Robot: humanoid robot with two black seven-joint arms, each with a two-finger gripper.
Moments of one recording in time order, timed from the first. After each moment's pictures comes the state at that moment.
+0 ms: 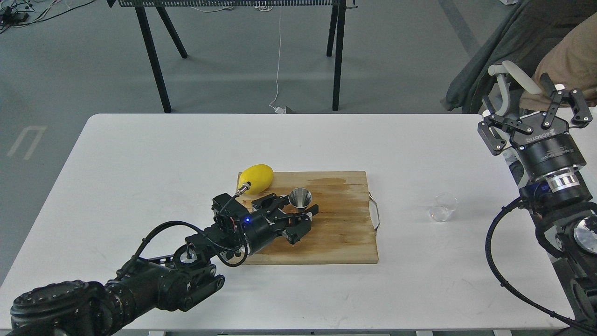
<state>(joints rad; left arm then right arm) -0.61 -0.04 -0.24 -0.52 1.80 0.49 -0.49 0.21 -0.43 1.36 1.19 0.28 0.49 -0.01</state>
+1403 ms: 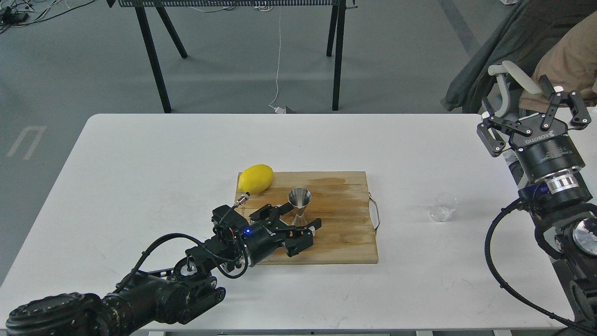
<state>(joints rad) -0.55 -0.02 -0.26 -0.57 1.79 0.49 -0.49 0.21 -0.43 1.36 1.19 0.28 0.49 -0.01</state>
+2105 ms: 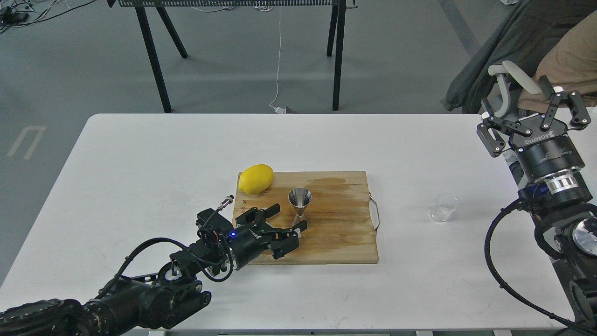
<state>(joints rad) -0.51 0.08 -0.28 -0.65 1.79 0.49 -0.49 0.21 -0.43 1.36 1.19 0.28 0.49 -0.01</state>
